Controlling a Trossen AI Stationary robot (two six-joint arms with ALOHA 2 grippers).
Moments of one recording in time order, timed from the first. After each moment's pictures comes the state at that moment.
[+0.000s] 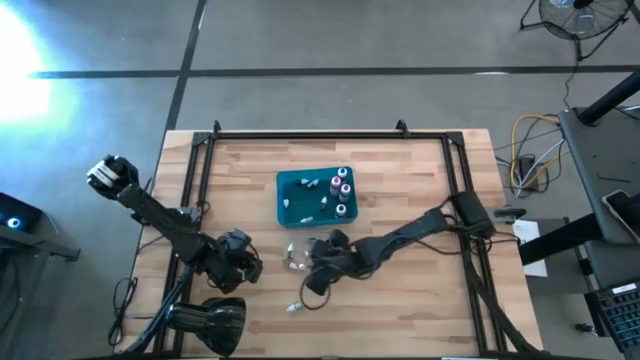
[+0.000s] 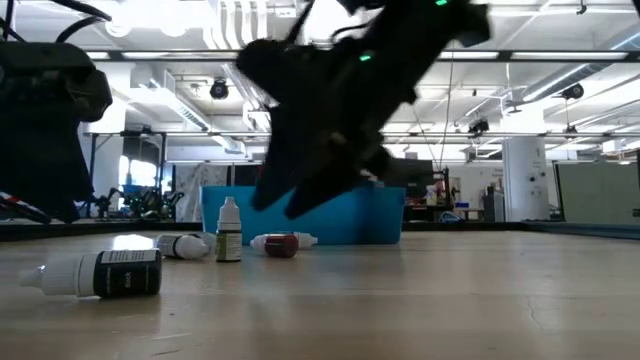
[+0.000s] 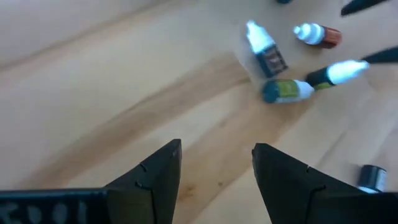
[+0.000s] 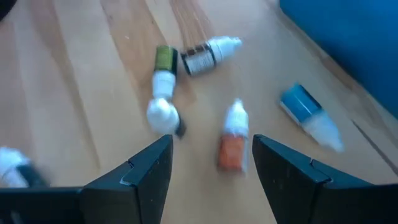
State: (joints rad) left arm -0.69 1.25 0.55 -0.43 -0.50 -1.62; right arm 0.32 2.10 1.40 -0.24 0.38 0.72
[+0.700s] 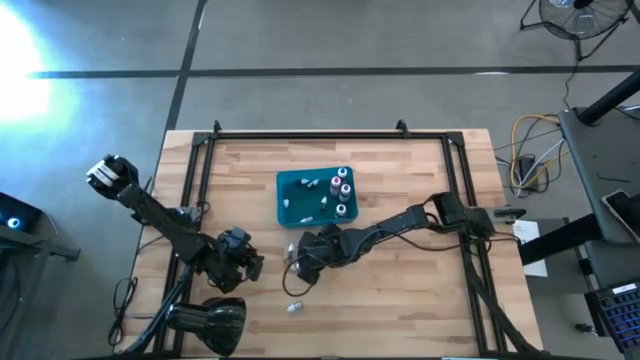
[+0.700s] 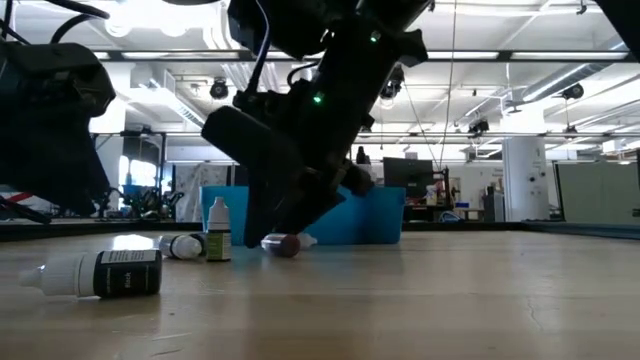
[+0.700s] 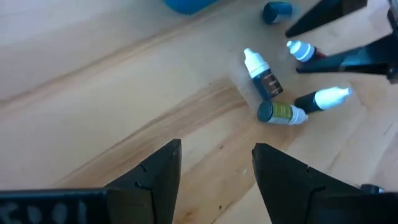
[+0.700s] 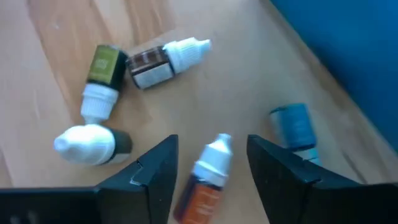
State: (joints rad) left arm -0.69 1.24 0.54 -0.42 -0.59 -1.61; right arm 0.23 2.24 1.61 -0.46 0.31 0.68
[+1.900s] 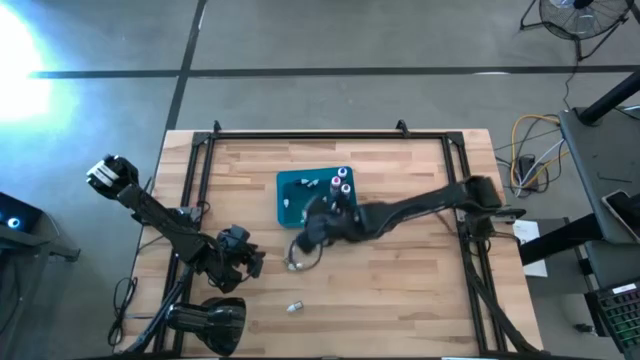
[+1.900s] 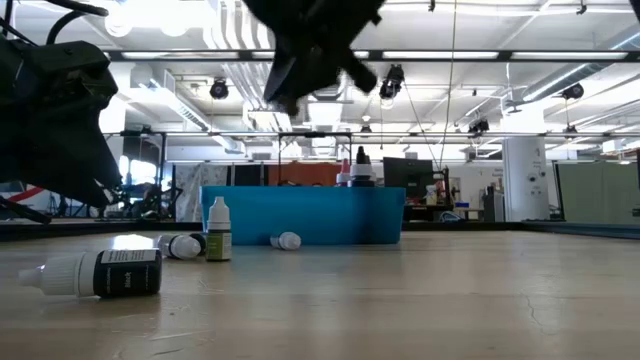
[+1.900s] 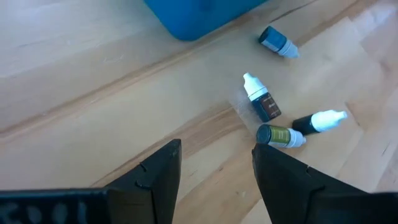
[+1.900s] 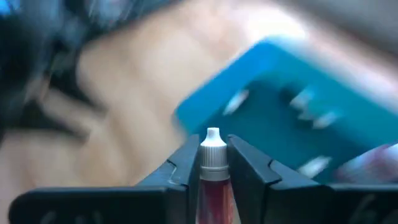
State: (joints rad) left arm -0.69 1.24 0.54 -0.42 -0.67 -1.61; right arm 0.18 1.95 1.59 -0.46 0.58 0.67
